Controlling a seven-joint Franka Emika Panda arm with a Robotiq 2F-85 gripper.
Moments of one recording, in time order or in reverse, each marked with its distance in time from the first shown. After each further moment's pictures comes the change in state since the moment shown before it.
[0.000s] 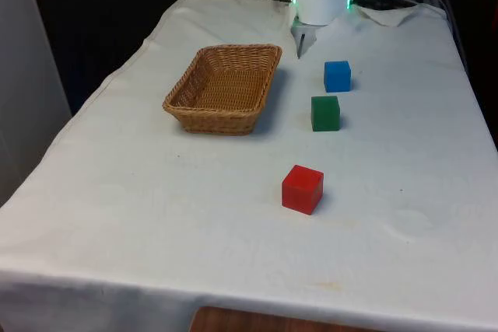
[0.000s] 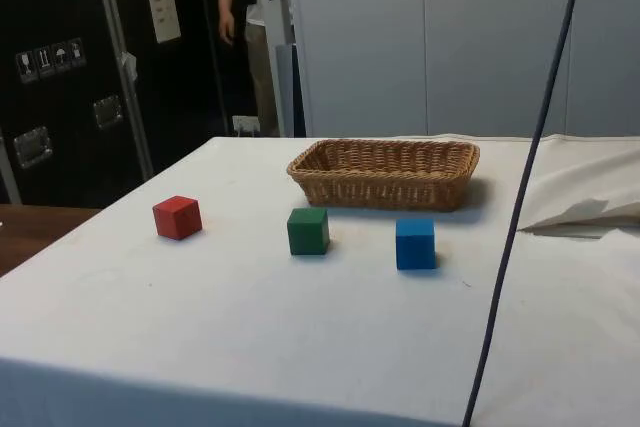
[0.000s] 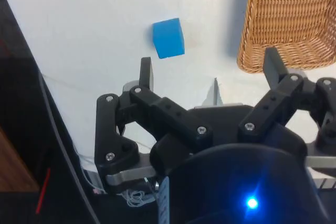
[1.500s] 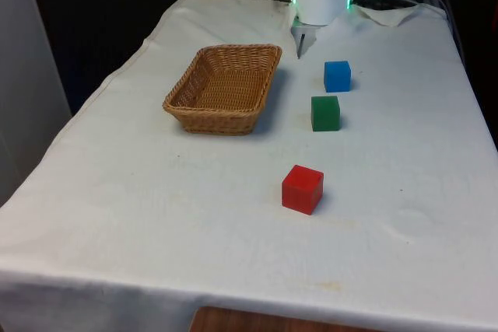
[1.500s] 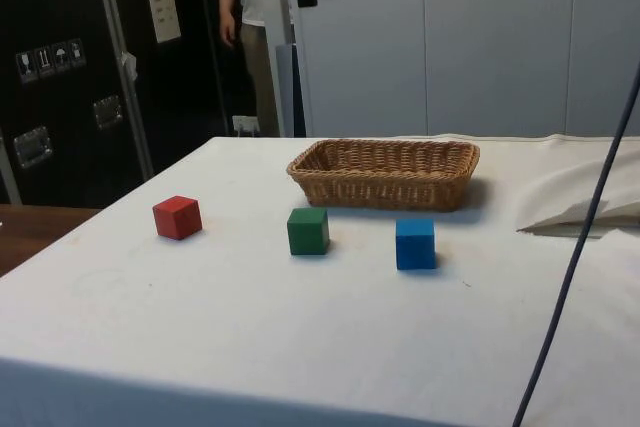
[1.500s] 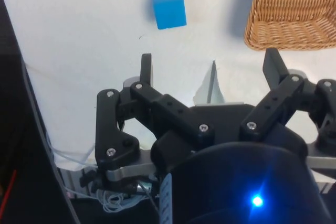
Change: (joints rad) arm 0.000 -0.305 0.085 -0.364 -0.041 0.125 0.044
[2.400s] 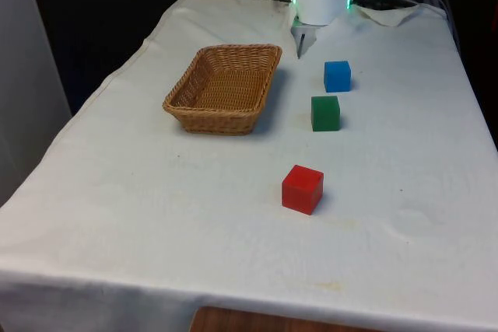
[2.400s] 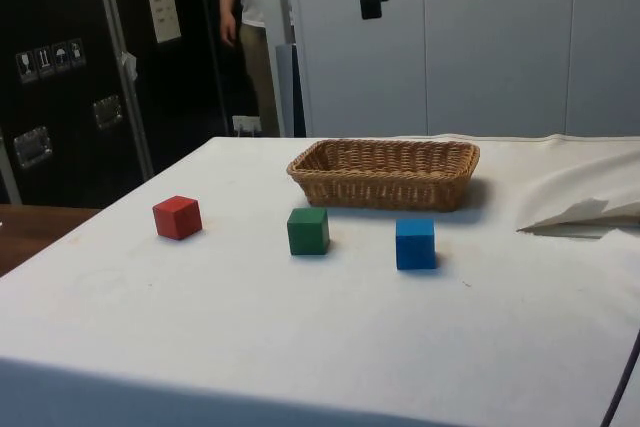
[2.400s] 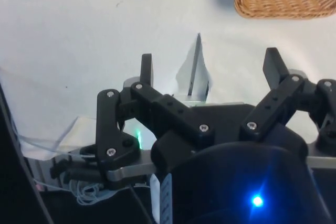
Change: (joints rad) arm 0.000 -0.181 0.036 -0.198 -0.051 -0.001 -0.002
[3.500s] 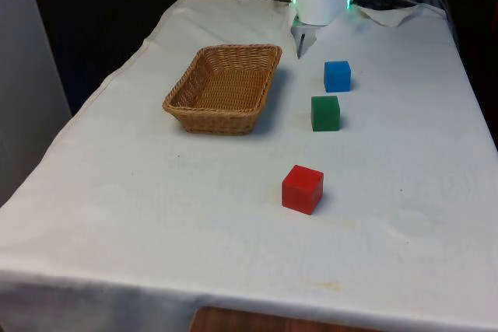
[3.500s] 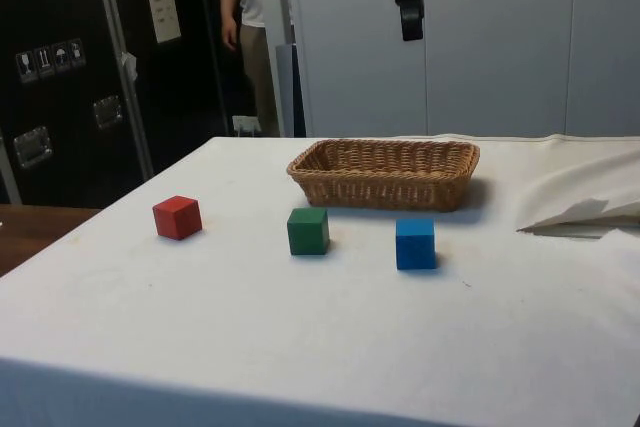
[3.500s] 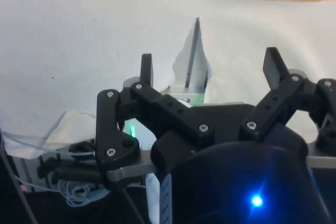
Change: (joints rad) arm 0.000 -0.117 0.021 -0.160 -0.005 0.036 -0.004
